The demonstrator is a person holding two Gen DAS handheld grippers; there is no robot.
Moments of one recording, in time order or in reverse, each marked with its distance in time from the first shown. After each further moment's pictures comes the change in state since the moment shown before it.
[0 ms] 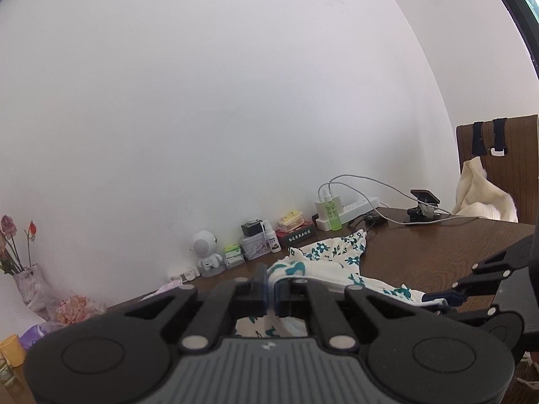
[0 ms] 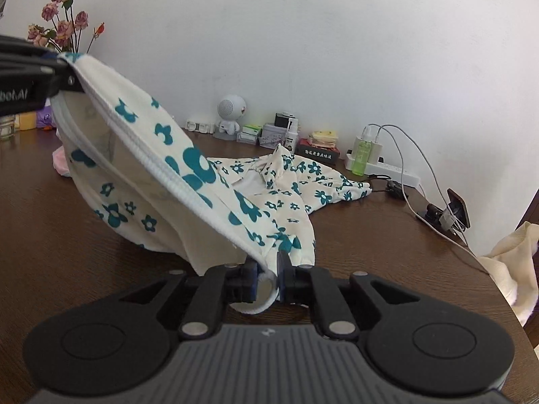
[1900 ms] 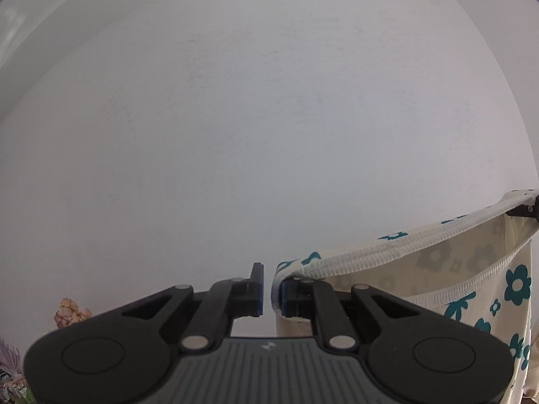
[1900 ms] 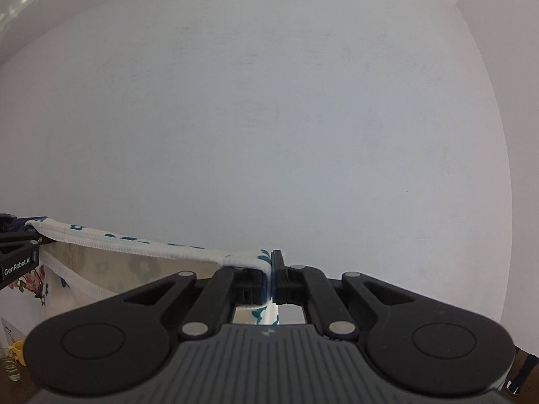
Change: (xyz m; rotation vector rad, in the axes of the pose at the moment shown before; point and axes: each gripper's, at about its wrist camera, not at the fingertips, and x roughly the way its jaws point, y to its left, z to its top) left arm -0.027 0.168 0.375 -0.140 -0.064 0.270; right arm -0.210 -0.113 0.411 0.219 -0.510 -0.045
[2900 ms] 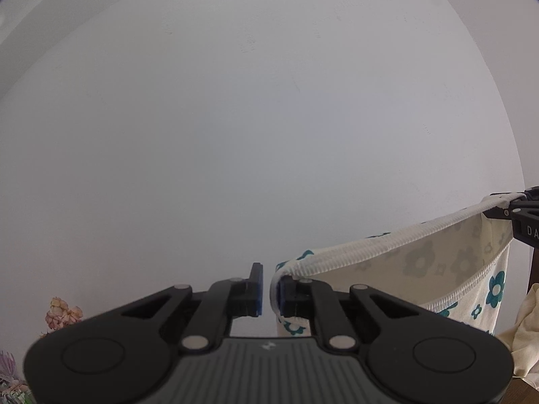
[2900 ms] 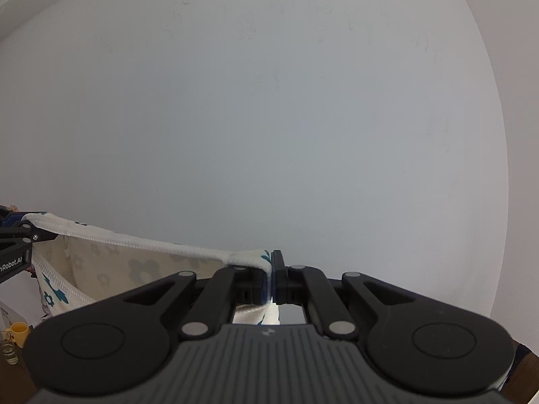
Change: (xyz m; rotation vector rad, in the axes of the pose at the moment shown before) left arm -0.005 -0.049 0.000 0.072 0.026 -0.035; right arm 0.019 -0.007 -0.028 -0.045 0.082 -0.049
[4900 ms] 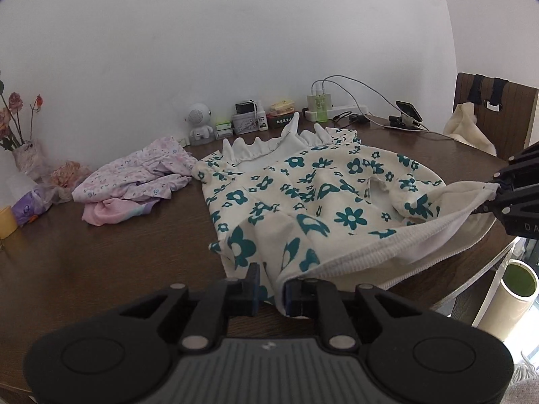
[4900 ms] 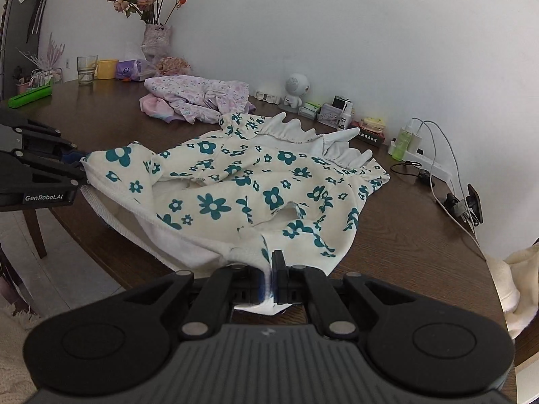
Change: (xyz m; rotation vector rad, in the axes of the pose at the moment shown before) left arm -0.101 -0.093 -0.470 -0.049 0.424 -0.290; right arm -0.123 0.021 -0.419 -0.314 0.507 0.335
